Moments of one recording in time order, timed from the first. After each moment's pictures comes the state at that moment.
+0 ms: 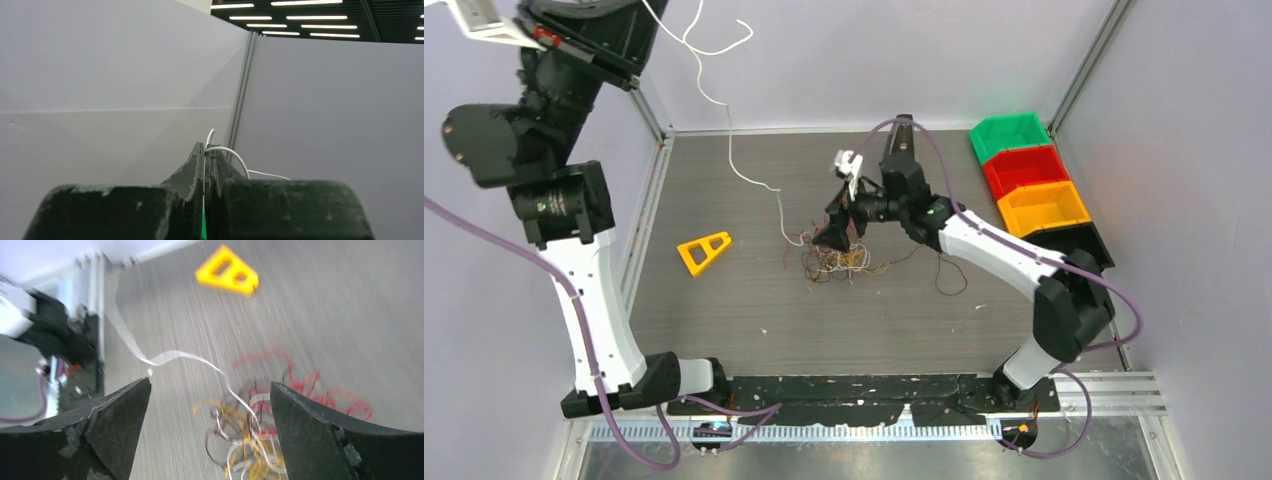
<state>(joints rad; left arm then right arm) 0.15 1.32 2.11 0.12 0.67 -0.81 0.69 1.64 1.20 0.02 -0.65 -0.04</state>
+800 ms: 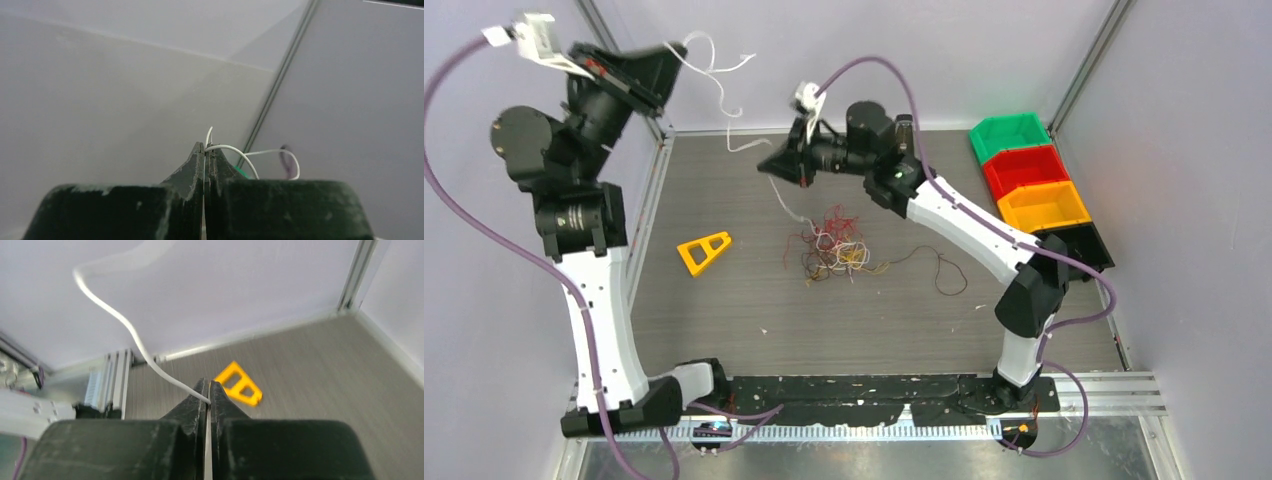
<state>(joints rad) 0.15 1.25 1.87 -0.02 0.64 -0.70 0.81 1.82 1.75 0.04 -0.59 0.13</state>
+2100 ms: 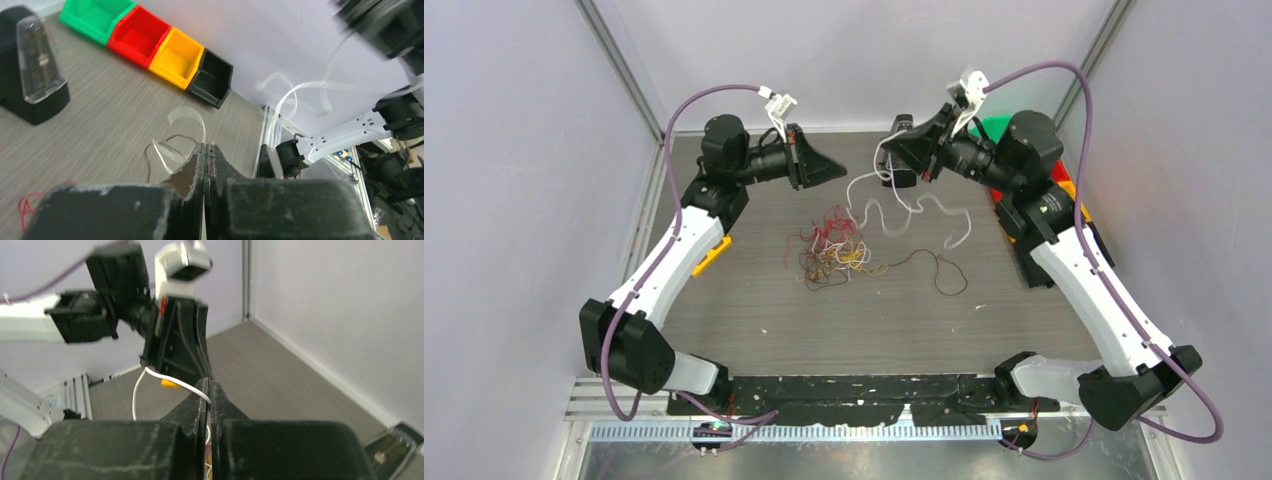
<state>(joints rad) -0.33 1.39 1.28 0.05 0.91 -0.49 0.47 1.24 1.47 -0.06 -0.58 0.17</state>
